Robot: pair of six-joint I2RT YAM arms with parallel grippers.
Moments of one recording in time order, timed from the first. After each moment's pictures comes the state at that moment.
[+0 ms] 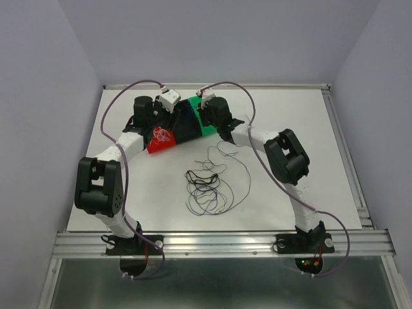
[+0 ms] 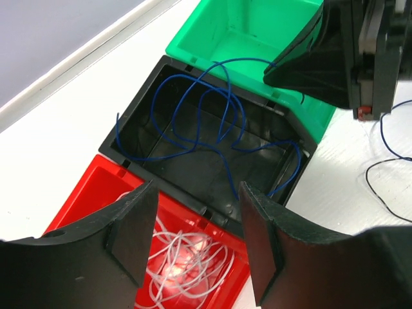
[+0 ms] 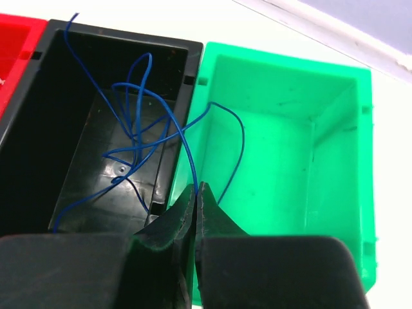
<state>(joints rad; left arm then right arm) -0.19 1.61 1.06 0.16 0.37 0.32 0.61 2.25 1.66 0.27 0.03 0.02</state>
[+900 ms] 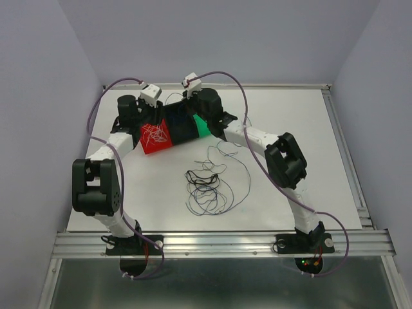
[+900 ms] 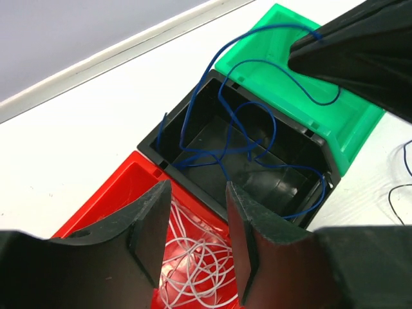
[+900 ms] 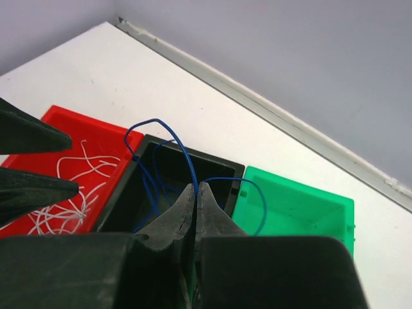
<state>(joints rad) -0.06 1.61 1.05 0.23 0.43 0.21 0.72 2.23 1.83 0.30 0.10 -0.09</state>
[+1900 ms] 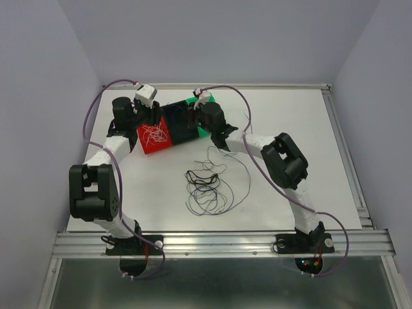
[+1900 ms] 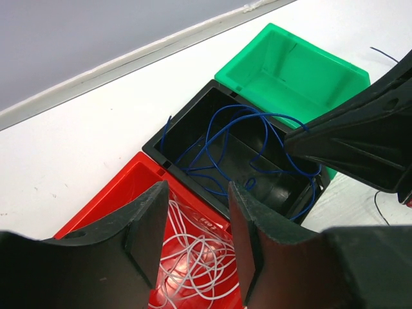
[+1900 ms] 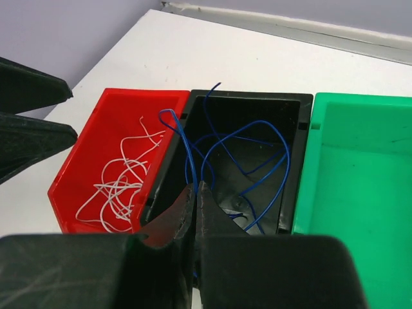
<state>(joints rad) -0.02 1.56 0.99 0.29 0.49 0.16 0.72 2.21 1.62 0.48 0.01 0.29</state>
